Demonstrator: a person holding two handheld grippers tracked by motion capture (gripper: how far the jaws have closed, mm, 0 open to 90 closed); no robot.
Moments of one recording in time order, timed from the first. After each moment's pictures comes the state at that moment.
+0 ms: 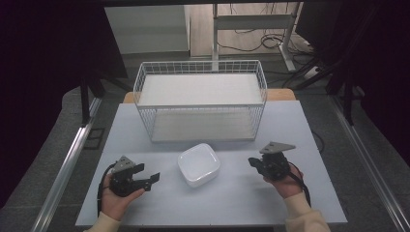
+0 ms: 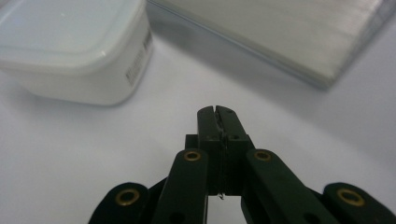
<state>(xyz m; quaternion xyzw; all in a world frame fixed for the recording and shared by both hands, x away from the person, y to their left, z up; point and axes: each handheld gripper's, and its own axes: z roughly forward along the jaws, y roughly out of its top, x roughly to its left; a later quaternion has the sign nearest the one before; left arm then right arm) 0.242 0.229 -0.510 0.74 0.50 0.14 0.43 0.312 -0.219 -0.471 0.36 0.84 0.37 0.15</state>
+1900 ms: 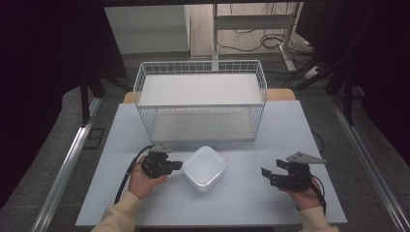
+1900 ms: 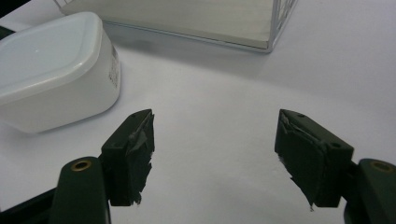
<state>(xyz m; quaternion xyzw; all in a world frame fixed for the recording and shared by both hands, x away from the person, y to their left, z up) 0.303 0.160 -0.501 0.84 0.39 0.05 0.38 0.286 -0.274 -0.480 0.45 0.77 0.42 0.16</state>
